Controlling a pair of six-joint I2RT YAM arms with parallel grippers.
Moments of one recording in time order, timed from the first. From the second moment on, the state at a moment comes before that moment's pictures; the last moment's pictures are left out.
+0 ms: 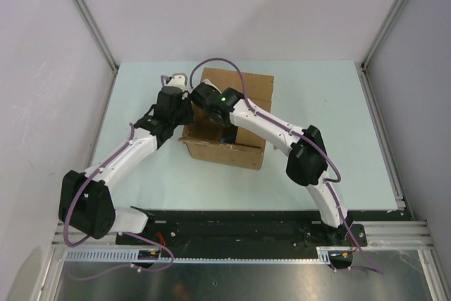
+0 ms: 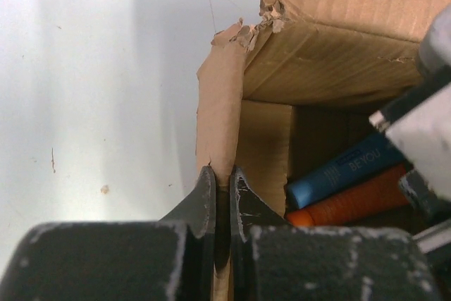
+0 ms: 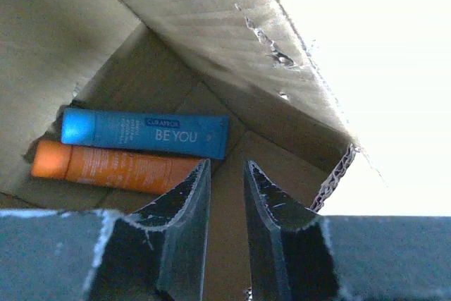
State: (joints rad) left arm -0.41 1.35 1.00 -0.23 -0.14 -0.32; right arm 0.91 2.21 2.17 -1.06 0.62 0.02
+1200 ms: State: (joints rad) left arm -0.37 1.39 1.03 -0.23 -0.10 -0.36; right arm 0.80 1.85 1.91 -1.17 0.65 0.09
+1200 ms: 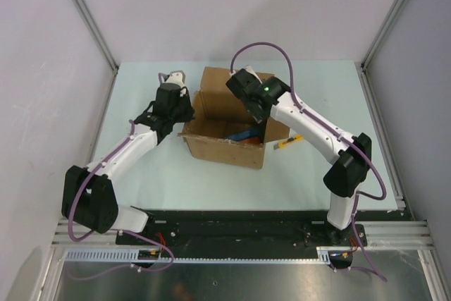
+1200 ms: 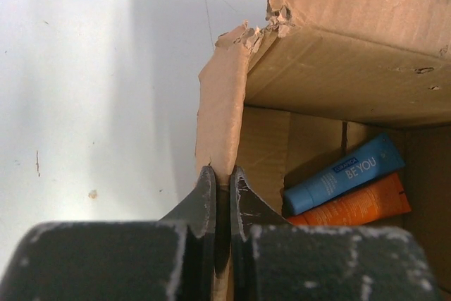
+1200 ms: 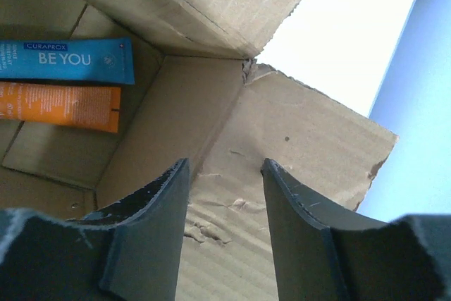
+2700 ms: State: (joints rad) left arm -0.36 1.42 1.06 -0.24 -0.08 -0.33; right arm 0.69 1.74 1.69 -0.97 0.31 0.41
